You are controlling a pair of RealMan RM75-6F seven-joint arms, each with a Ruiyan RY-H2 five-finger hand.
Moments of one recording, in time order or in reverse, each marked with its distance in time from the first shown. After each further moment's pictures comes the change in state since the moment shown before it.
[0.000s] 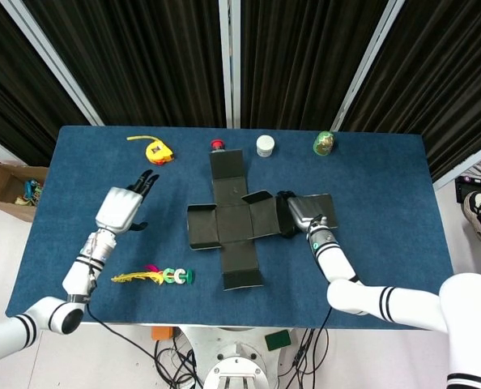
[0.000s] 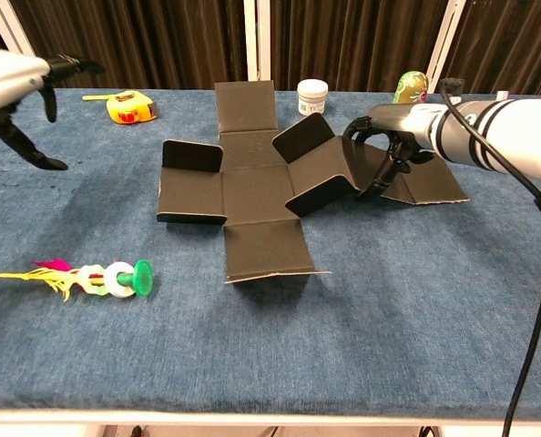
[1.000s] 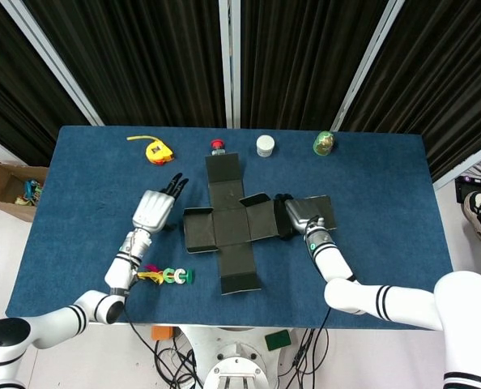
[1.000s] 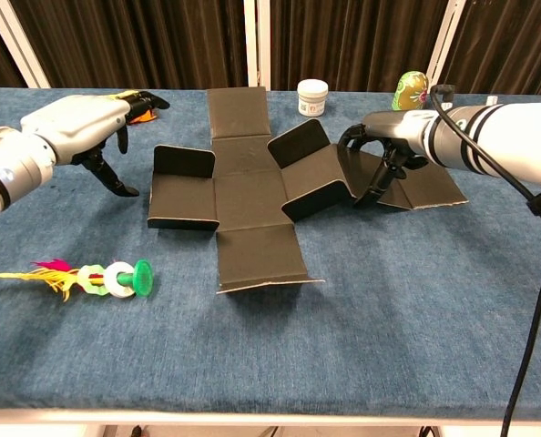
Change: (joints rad) left arm -0.106 -0.276 0.000 0.271 -0.046 -0.021 -0.017; right arm 0.020 -0.008 -0.019 0.009 0.023 -0.011 -0.018
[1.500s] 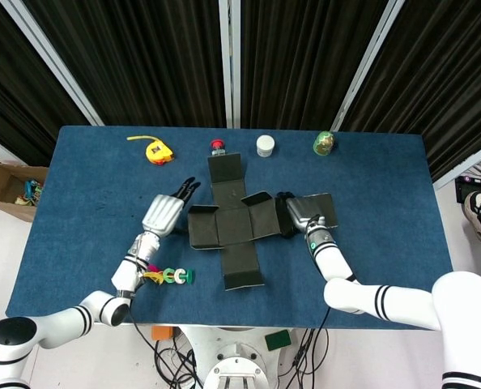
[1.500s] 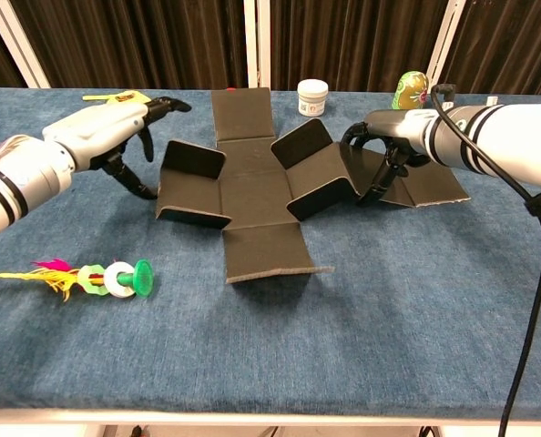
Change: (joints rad) left arm -0.012 -0.024 0.006 -0.012 0.066 0.012 -0.237; right arm 0.001 -0.012 -0.001 0.019 -0.015 0.019 -0.006
